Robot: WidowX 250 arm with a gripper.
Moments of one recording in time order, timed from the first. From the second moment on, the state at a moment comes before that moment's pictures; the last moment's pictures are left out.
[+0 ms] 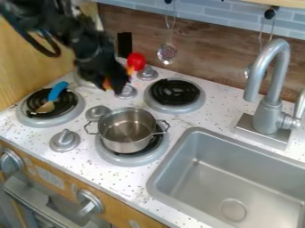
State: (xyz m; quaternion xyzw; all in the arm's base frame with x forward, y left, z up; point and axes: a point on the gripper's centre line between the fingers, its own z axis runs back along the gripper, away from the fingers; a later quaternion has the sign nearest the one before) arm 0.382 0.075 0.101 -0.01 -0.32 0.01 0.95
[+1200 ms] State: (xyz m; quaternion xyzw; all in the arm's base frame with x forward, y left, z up) arm 0.331 0.025 0.063 0.01 -0.28 -0.04 0.96
